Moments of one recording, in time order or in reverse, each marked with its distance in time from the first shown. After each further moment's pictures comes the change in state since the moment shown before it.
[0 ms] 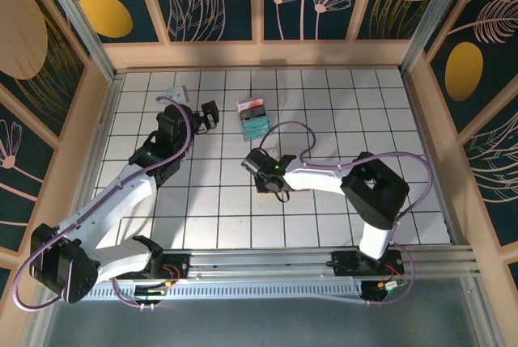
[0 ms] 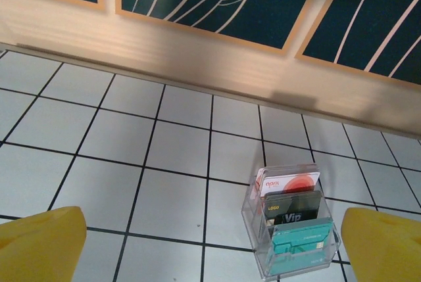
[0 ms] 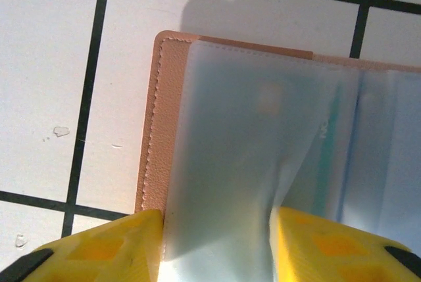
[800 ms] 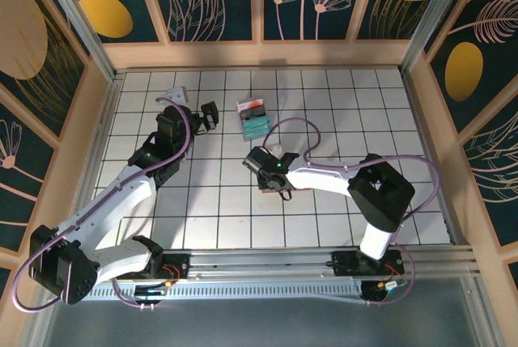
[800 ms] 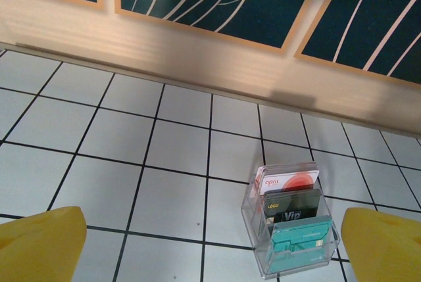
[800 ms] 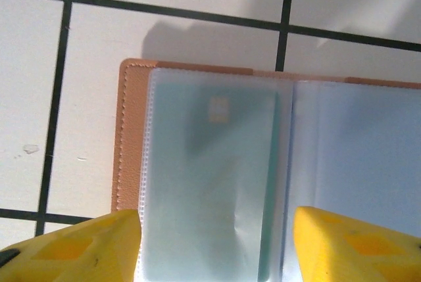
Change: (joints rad) left arm 0.000 -0.011 -0.010 0.000 0.004 0.000; right arm 0.000 -0.045 0.016 -0.079 0.085 0.029
